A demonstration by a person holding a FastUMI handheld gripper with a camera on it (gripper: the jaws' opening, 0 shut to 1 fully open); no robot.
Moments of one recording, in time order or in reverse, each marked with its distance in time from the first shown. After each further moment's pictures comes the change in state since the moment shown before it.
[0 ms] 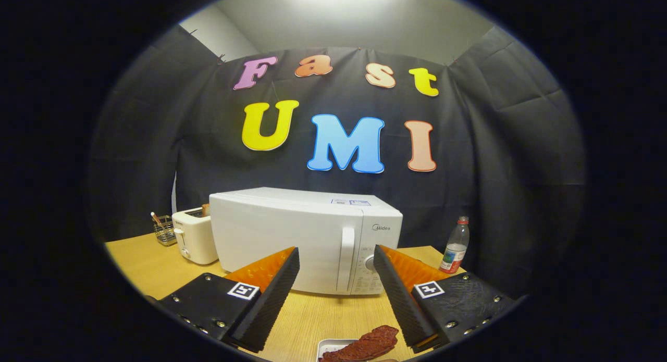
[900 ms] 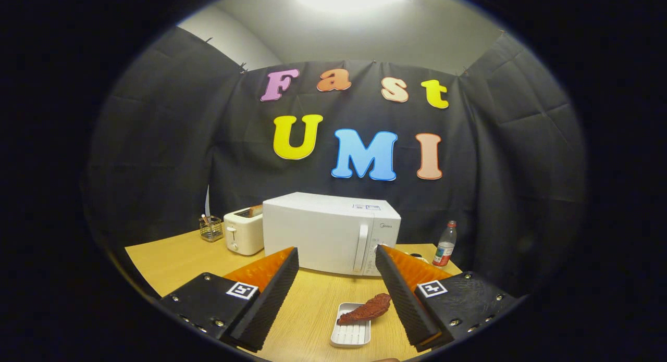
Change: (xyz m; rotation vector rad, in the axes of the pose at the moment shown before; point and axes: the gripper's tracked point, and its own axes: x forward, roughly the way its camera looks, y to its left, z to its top) arm -0.160 0.023 0.051 -0.017 -0.004 0.102
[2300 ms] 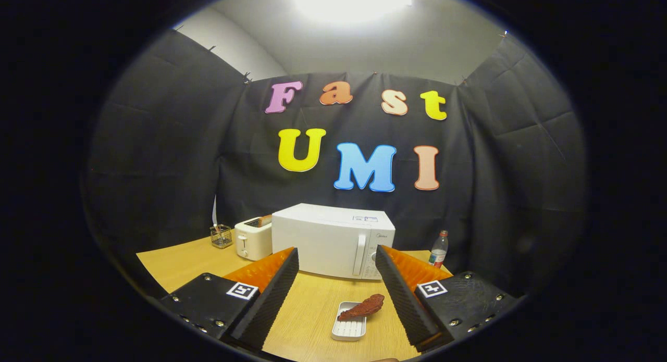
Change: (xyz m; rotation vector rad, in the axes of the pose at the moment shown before) arm -0.065 0.003 0.043 -0.011 -0.040 0.018
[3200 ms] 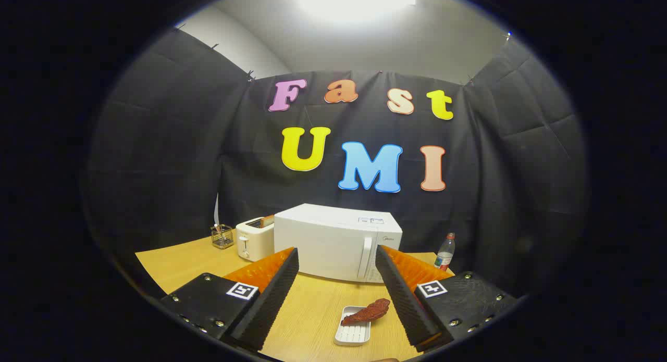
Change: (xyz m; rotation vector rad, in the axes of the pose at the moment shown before) arm 0.019 0.008 -0.002 -0.008 0.002 0.023
